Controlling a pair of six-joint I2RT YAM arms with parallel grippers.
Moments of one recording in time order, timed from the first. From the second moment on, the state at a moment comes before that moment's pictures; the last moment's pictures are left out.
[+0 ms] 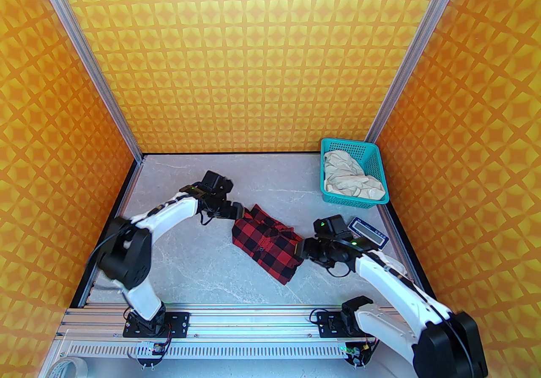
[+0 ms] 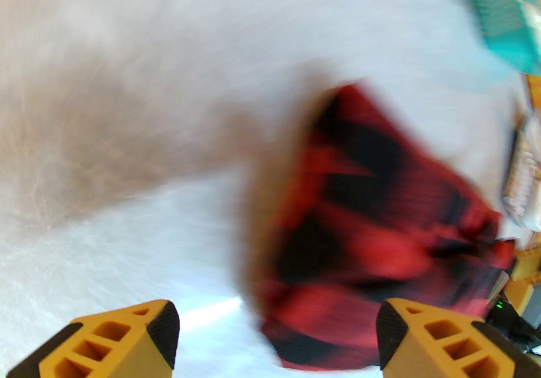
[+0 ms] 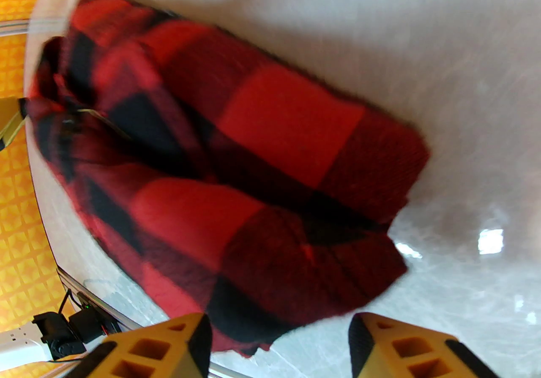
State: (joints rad) left arm -0.41 1.85 1.26 -0.56 0.35 -0.29; right arm 0.31 1.09 0.56 -0.63 -0.35 0.64
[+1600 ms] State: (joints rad) left arm -0.45 2.13 1.61 -0.55 0.64 -0.29; right arm 0.33 1.88 1.35 -0.69 -0.29 0.27
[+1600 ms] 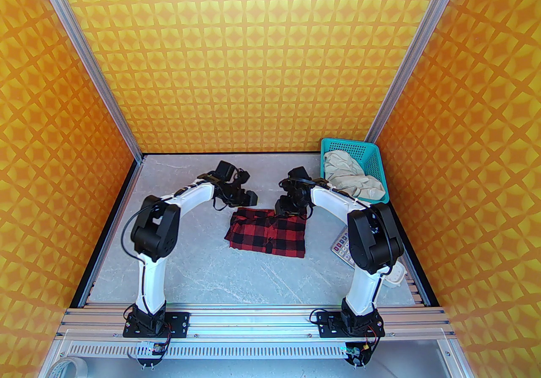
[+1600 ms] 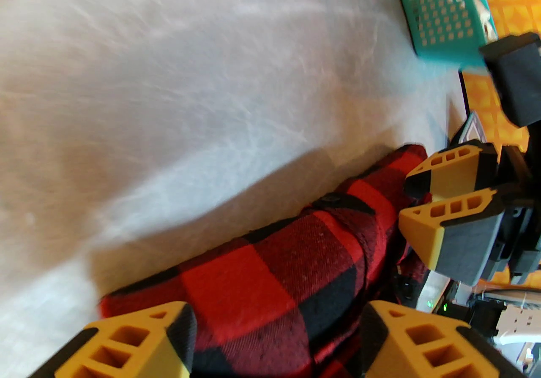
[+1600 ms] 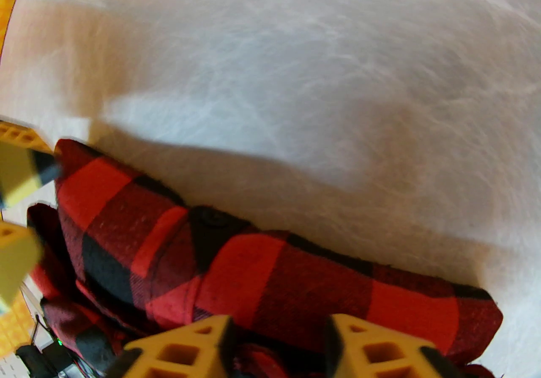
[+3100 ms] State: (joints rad) left arm -0.41 1.62 0.96 -0.47 0.57 -0.32; right arm 0.32 1.36 0.98 -0.53 -0.20 0.30
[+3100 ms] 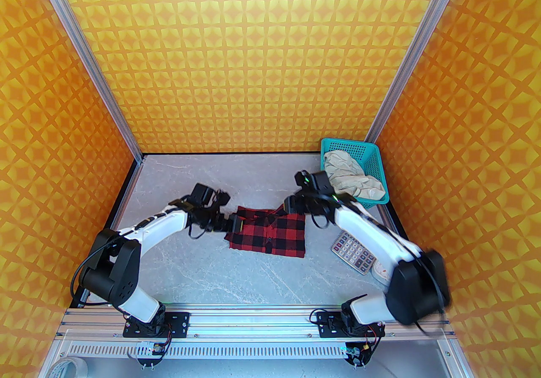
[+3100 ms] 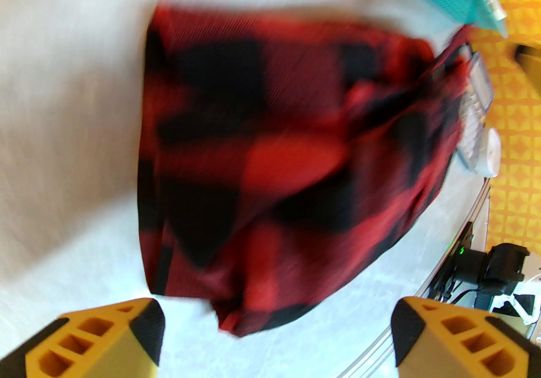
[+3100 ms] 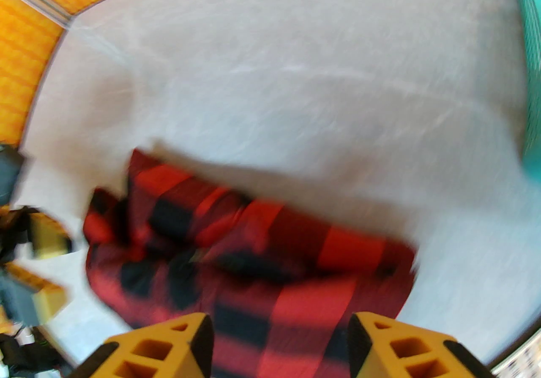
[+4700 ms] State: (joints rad) left arm 0.15 2.31 1.93 -0.54 0.20 0.01; right arm 0.07 1.47 1.19 -0.46 0.01 0.36
